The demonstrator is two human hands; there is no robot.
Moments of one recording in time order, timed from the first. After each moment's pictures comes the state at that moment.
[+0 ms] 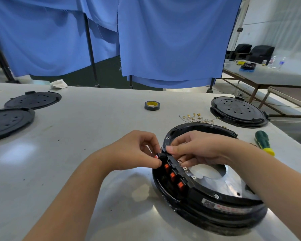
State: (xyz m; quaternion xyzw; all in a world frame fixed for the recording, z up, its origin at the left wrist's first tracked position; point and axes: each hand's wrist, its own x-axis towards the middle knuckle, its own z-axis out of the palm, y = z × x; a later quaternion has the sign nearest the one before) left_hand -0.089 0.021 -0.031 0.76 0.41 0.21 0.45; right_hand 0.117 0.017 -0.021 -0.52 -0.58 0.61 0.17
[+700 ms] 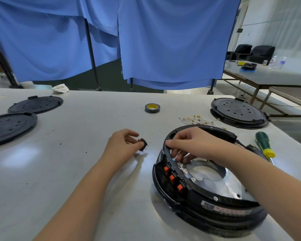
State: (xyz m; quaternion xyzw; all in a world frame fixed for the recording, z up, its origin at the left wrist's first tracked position) left_hand -0.096 0.059 -0.076 0.61 0.58 0.42 0.35; right_hand 0.113 0.020 -0.027 -0.58 -0.62 0.46 0.27
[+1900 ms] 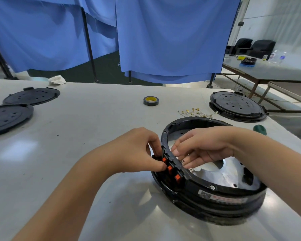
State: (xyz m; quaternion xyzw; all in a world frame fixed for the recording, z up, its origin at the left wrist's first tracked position) left_hand -0.080 0.002 -0.022 0.83 0.47 0.14 0.27; right_hand 0.128 0.015 -0.013 -0.53 -0.53 0.65 0.09
